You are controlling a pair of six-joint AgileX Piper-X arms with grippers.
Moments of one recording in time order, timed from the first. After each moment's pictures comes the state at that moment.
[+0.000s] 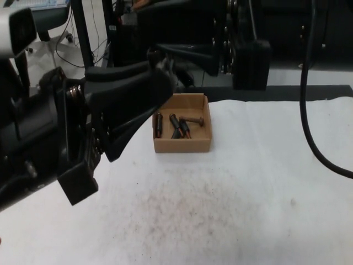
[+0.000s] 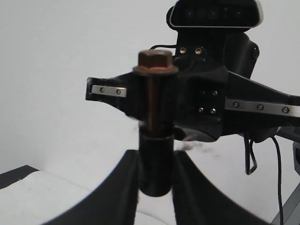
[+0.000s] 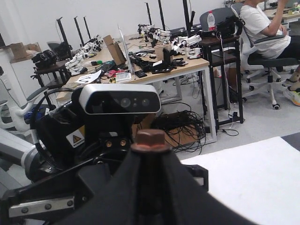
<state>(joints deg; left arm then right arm) -31.4 47.1 -25.1 -38.6 39.9 -31.2 42.2 65.6 -60.3 0.8 -39.9 10.6</state>
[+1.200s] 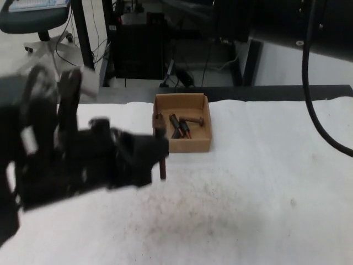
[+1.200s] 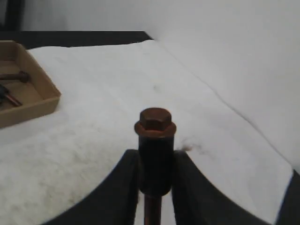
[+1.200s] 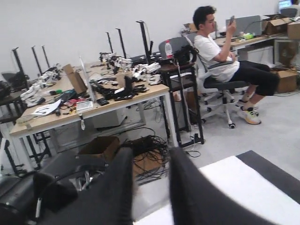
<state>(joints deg) -31.4 55.6 -34.4 4.1 23.0 -18.1 41.5 65.3 -60.3 -3.8 -29.7 13.3</state>
